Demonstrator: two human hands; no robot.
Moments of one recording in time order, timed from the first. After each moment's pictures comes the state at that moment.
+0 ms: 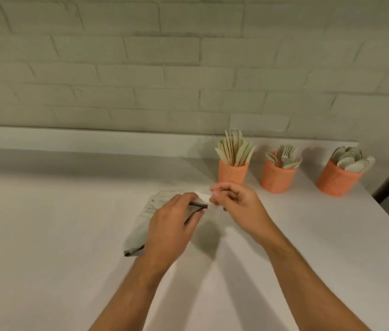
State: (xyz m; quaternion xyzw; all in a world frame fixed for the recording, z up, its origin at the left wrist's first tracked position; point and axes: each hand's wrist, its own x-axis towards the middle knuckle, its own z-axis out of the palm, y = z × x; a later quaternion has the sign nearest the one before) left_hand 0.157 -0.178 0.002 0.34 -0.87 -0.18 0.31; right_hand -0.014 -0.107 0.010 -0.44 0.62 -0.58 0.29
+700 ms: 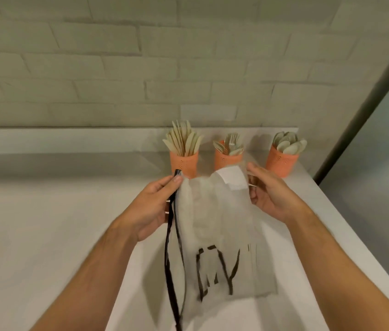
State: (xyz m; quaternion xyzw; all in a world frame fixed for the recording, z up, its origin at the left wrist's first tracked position) left_hand 0.087 -0.142 0.041 0.28 -0.57 -0.75 0.17; right_hand -0.137 -0.001 0.035 -0.28 0.57 -0.64 0.43
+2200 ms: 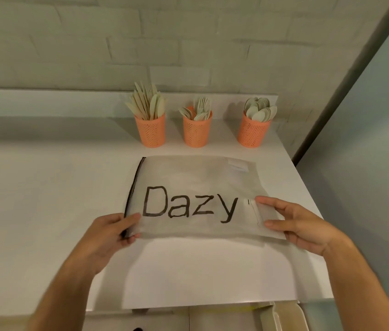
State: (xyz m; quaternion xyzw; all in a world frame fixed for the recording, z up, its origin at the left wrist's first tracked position) left_hand 0.111 -0.039 -0.041 0.52 -0.44 -0.71 0.19; right_hand -0.217 0.191 -0.045 -0.18 0.62 -0.53 0.55
